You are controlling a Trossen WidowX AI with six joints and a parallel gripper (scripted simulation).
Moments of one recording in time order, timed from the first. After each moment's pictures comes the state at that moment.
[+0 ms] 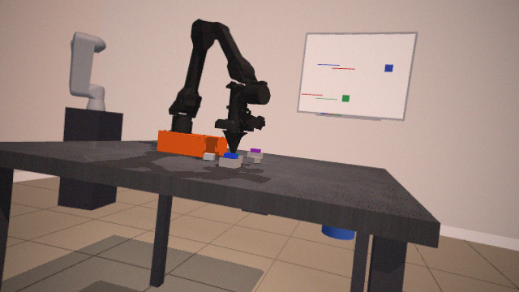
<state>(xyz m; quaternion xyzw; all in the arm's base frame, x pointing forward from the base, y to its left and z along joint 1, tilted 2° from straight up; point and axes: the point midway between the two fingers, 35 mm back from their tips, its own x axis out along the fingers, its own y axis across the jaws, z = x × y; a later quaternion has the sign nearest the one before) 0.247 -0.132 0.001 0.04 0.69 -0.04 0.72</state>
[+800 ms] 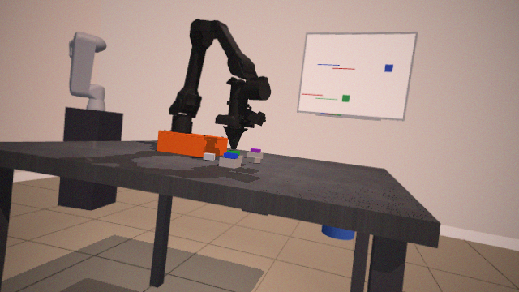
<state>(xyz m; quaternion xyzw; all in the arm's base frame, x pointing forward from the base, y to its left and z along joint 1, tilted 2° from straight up) 0.247 -0.133 0.014 0.04 0.69 -0.04 0.72</state>
